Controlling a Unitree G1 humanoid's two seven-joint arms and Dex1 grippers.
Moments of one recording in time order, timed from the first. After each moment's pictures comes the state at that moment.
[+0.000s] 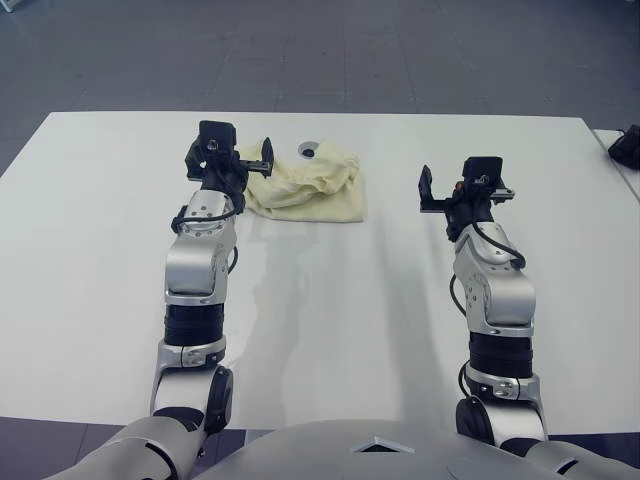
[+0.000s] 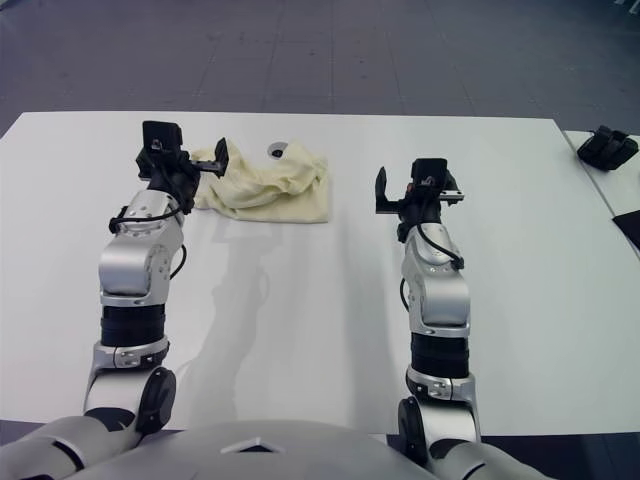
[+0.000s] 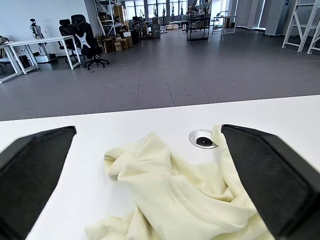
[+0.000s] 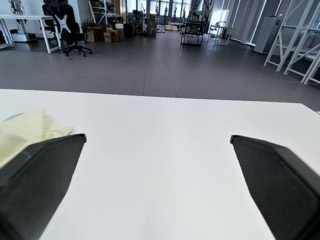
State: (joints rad) left arm -0.43 0.14 0.07 -0.11 -0.04 0.56 -0.01; right arm -0.28 -0.09 -0.11 -0.20 0.03 0.57 -0.04
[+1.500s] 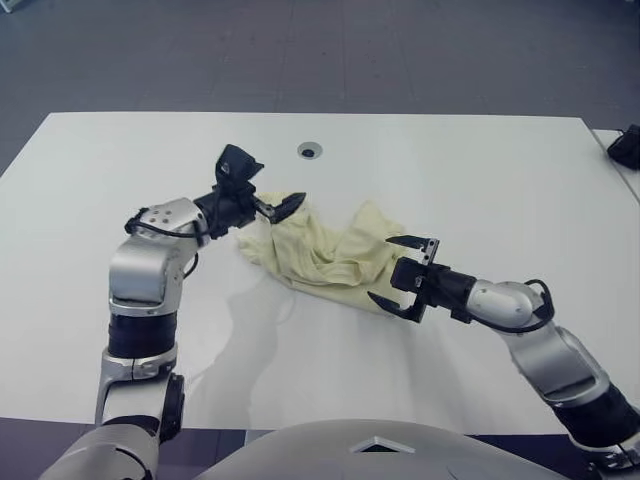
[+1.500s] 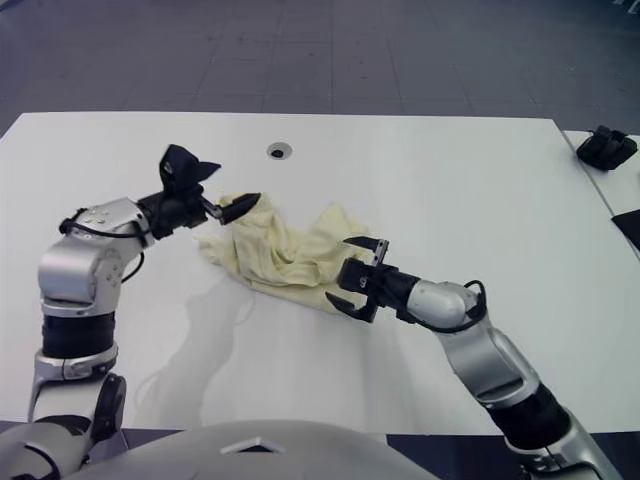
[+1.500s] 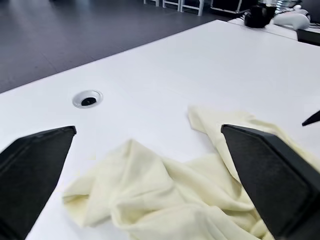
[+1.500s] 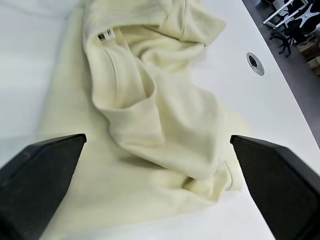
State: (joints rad) left arm -0.39 0.41 0.07 -0.23 -0.24 0.79 -0.65; right arm -0.03 -0.72 0.37 -0.50 -0.16 0.41 0.65
